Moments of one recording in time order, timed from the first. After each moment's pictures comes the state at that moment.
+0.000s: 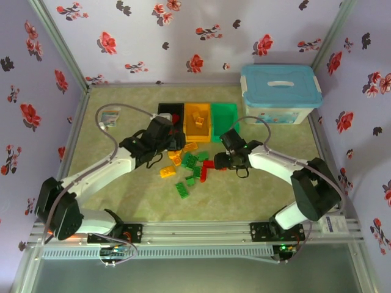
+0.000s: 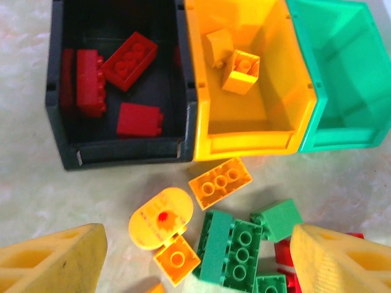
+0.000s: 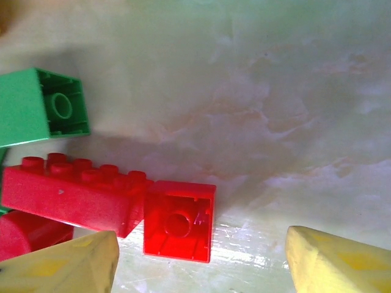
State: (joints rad) left arm -0.73 1.32 1.01 -0.45 -0.24 -0.55; right arm 0.62 1.51 0.86 -0.54 0.01 0.51
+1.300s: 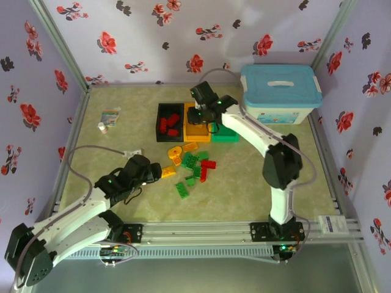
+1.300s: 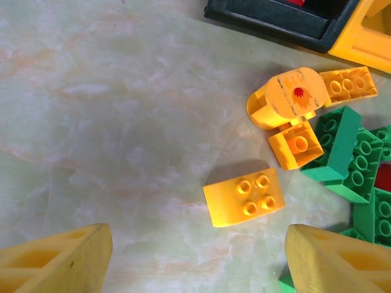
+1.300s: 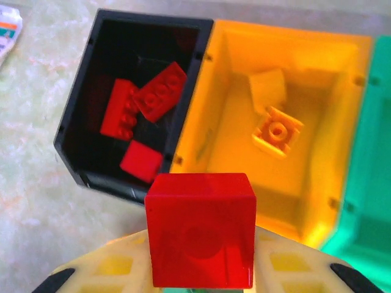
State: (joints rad) left arm -0.75 0.83 0.49 -0.52 -0.31 -0.80; right arm 0.68 1.98 1.83 -0.77 -0.01 0.42
